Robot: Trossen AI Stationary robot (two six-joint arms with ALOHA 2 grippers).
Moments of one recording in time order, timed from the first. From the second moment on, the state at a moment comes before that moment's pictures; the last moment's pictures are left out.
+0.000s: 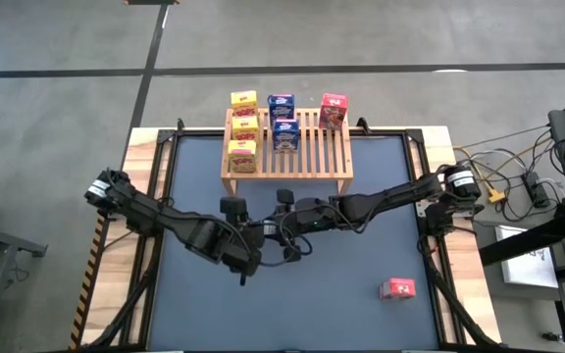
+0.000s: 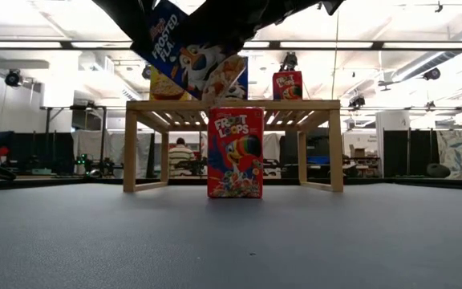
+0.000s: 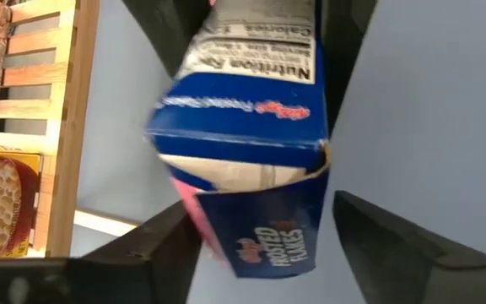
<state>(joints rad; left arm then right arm) -0.43 1.67 1.52 -1.19 -0.57 -0.39 0.14 1.77 1.26 0.13 0.08 -0.19</state>
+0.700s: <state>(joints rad) -0.71 1.45 1.39 -1.12 -1.04 -0.62 0.12 1.50 1.12 0.13 0.08 -0.24</state>
